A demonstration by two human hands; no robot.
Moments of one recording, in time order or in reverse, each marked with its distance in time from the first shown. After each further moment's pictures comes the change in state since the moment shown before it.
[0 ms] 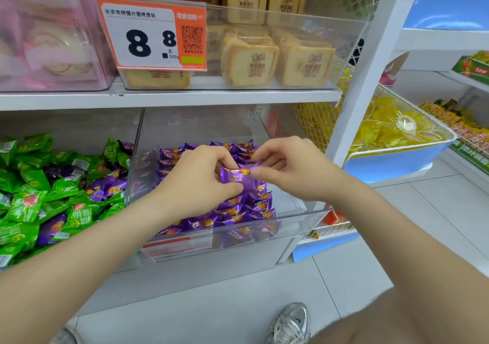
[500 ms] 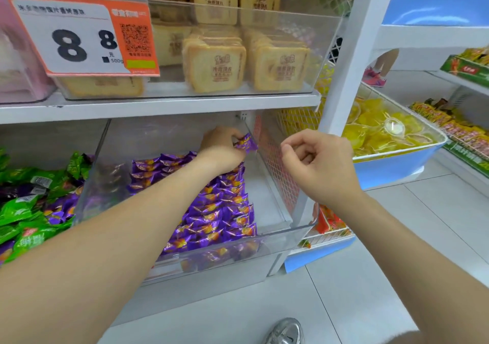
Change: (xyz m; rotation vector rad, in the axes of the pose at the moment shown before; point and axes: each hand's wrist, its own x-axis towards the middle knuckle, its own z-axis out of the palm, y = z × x) left_hand 0.158 0.001 0.075 0.020 0.112 -0.111; right_hand -0.007 0.063 -0.020 -0.040 0.654 -0.075
